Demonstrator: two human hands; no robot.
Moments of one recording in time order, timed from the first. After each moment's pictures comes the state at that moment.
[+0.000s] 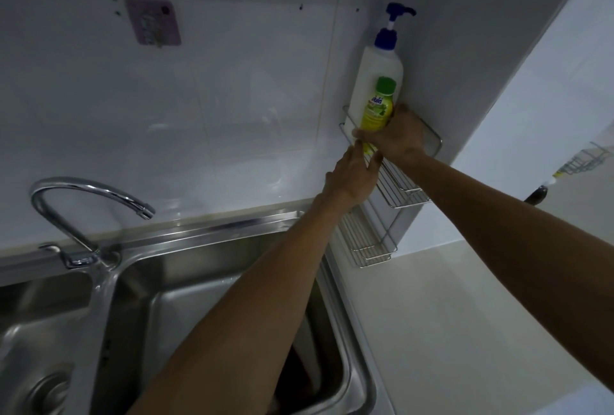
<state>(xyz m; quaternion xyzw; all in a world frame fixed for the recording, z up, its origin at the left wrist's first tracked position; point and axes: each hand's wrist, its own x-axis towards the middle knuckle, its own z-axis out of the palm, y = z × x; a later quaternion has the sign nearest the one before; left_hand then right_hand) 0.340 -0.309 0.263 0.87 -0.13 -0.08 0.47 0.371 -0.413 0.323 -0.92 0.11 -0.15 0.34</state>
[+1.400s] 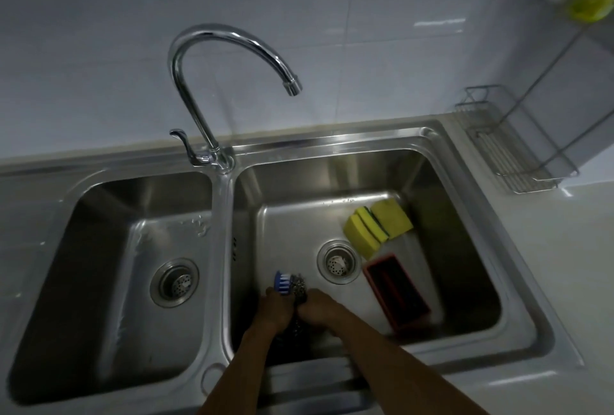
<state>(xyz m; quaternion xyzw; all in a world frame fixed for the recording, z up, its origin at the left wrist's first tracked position) 0.090 0.046 -0.080 0.80 0.30 -0.34 0.38 0.116 -0.073 -0.083 -0.82 0.04 0.48 0.31</state>
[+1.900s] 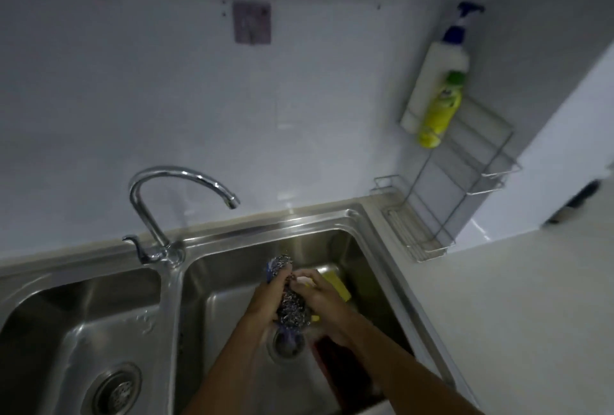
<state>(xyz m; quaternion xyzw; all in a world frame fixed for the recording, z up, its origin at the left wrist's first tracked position) 0.199 -0.036 0.081 0.68 0.25 -0.24 0.65 0.180 -0.174 0.090 -0.70 0.12 0.23 0.66</state>
